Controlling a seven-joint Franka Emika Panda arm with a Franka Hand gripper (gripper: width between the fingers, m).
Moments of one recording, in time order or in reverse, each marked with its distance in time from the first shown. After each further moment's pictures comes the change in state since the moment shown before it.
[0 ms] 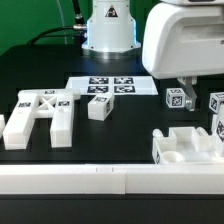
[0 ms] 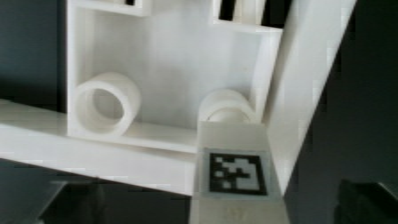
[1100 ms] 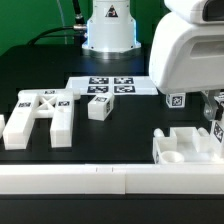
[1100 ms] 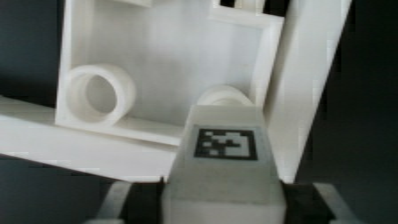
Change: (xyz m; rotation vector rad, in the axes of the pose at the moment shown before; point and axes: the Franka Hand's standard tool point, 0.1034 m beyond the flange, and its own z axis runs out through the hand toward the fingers) arm 0.016 0.001 0.003 -0.003 0.012 -0.002
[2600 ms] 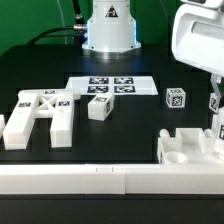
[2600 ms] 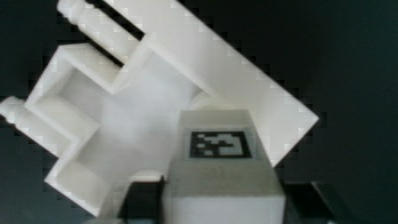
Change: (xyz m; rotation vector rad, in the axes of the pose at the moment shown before) arm 0.001 -0.011 0.000 0.053 0.026 1.171
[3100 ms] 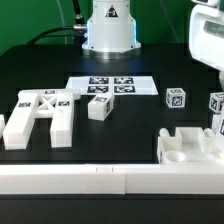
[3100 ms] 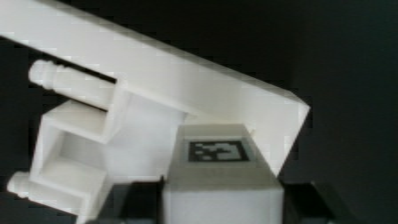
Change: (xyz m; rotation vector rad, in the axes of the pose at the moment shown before) arm -0.011 0.000 0.001 0.059 0.012 0.310
